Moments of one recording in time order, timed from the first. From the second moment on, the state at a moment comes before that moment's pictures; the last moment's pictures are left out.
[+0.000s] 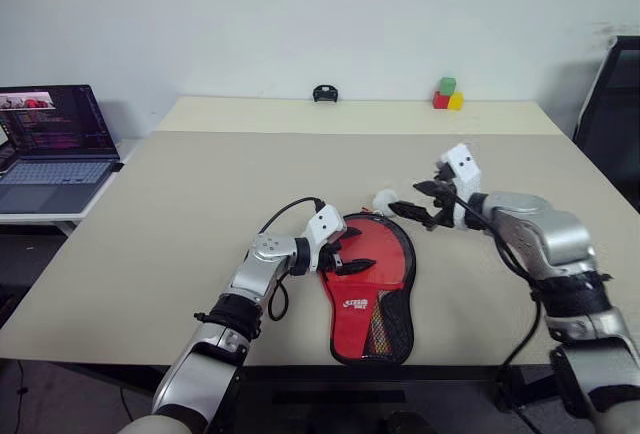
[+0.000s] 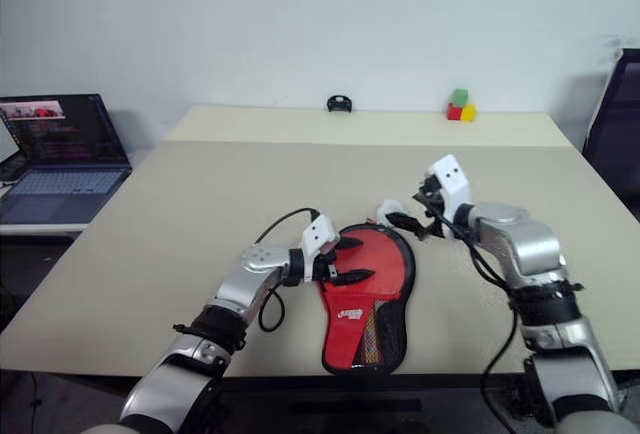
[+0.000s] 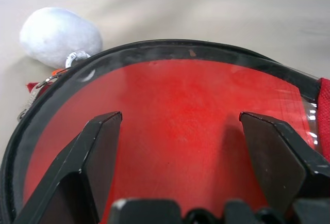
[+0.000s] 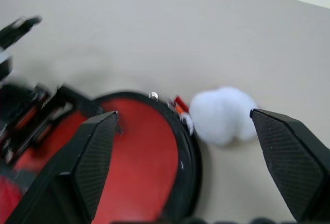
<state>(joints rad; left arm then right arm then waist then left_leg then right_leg) -0.70 0.25 -0.20 0.60 -0.06 0.02 -1.00 -0.81 -0.45 0.06 0.24 0.33 0.73 0.66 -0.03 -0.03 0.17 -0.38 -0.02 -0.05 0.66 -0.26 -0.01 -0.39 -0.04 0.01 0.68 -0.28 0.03</state>
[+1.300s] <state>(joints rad) -0.68 0.26 -0.23 0.57 -0.04 0.01 -0.97 -1.13 -0.16 0.01 1.23 0.06 0.14 0.37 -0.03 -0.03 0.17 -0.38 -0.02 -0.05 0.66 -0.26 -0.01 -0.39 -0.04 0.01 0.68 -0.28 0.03</state>
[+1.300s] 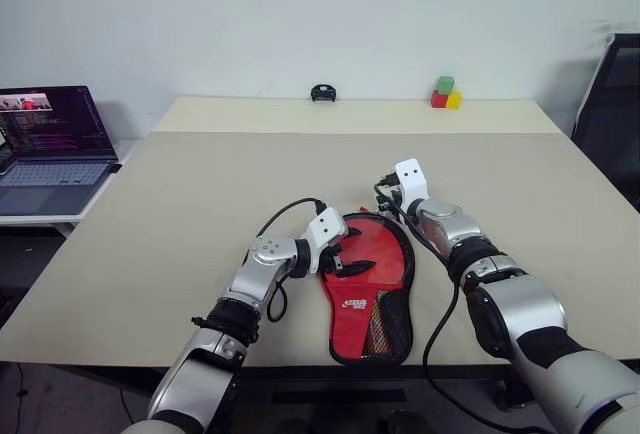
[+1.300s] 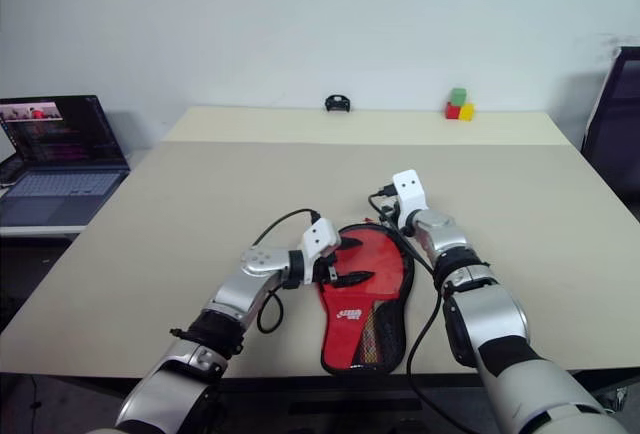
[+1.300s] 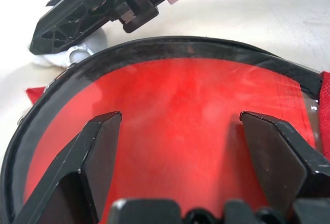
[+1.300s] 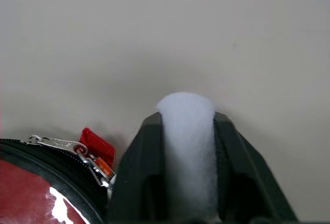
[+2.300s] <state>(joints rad) -0.72 0.21 -0.23 0.70 -0.04 -0.05 -1.01 -0.68 -0.44 0.00 0.31 0.10 0.67 0.49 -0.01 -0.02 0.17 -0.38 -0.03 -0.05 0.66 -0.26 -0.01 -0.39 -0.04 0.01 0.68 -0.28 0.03</state>
